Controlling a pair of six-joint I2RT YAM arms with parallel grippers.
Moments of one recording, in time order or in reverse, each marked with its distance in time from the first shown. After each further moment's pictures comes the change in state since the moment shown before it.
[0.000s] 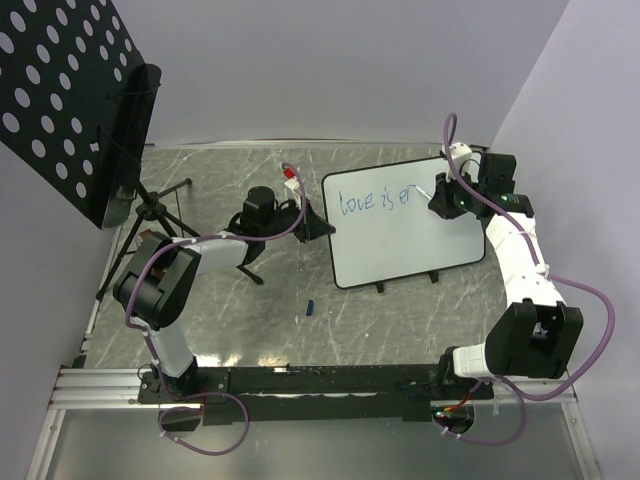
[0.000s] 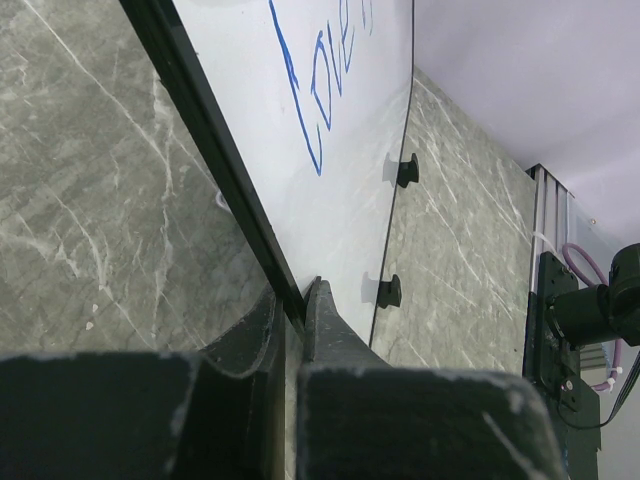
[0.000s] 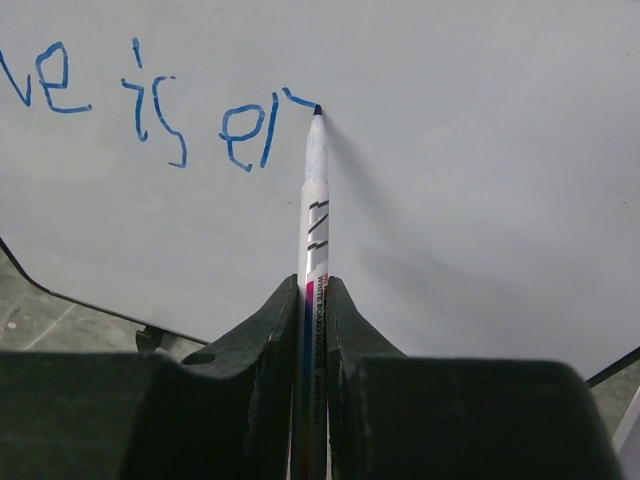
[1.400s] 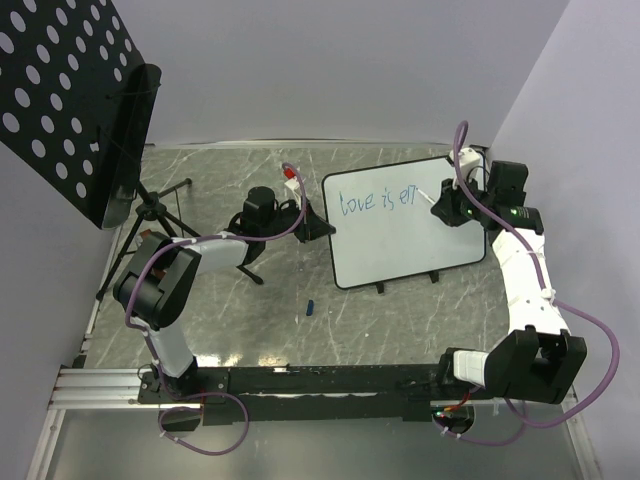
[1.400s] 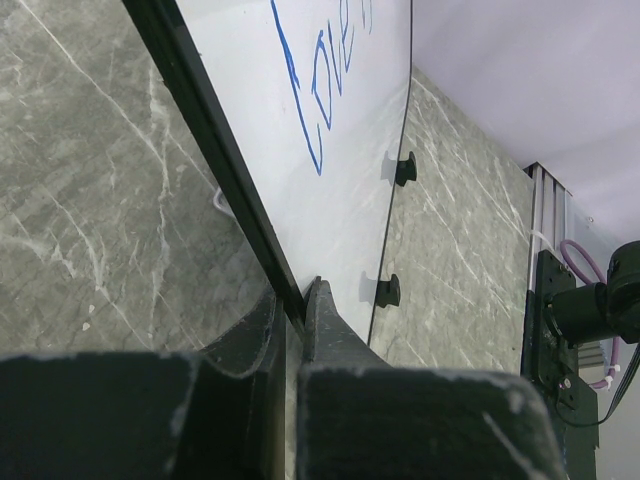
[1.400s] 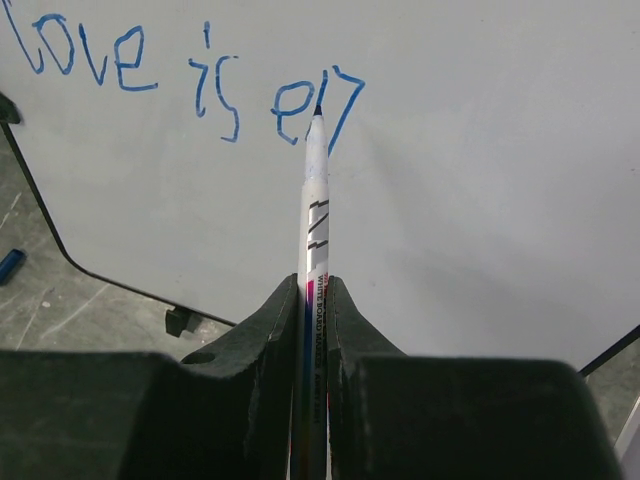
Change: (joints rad) left arm -0.001 0.000 0.000 0.000 0.001 0.000; right arm -0.029 -0.125 -0.052 -0.034 -0.070 -0.006
